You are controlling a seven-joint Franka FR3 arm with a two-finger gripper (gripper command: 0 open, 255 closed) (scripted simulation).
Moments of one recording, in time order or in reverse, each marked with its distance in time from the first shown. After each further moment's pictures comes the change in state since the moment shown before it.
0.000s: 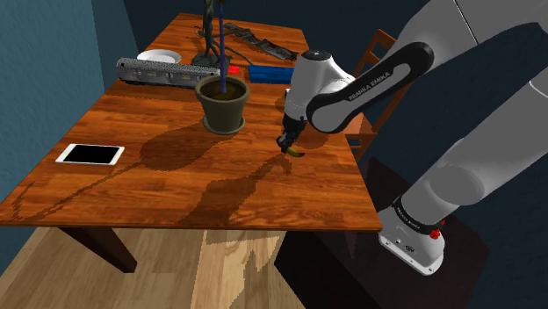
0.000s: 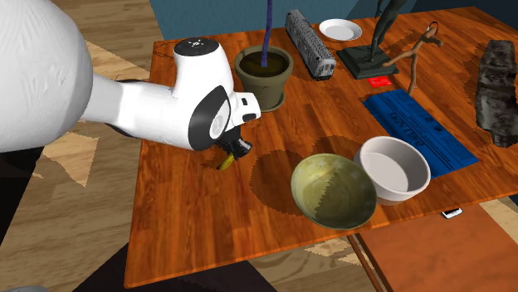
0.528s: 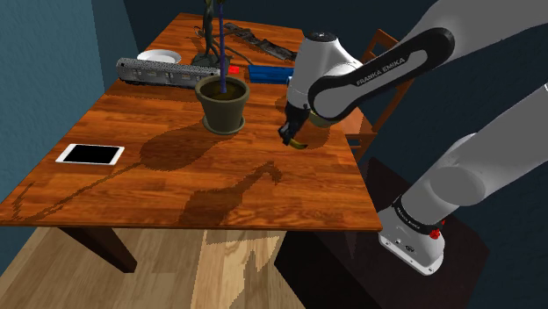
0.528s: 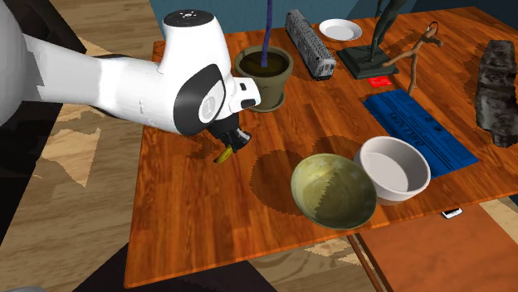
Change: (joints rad) arm 0.016 -0.101 -0.011 0.026 0.068 -0.119 -0.052
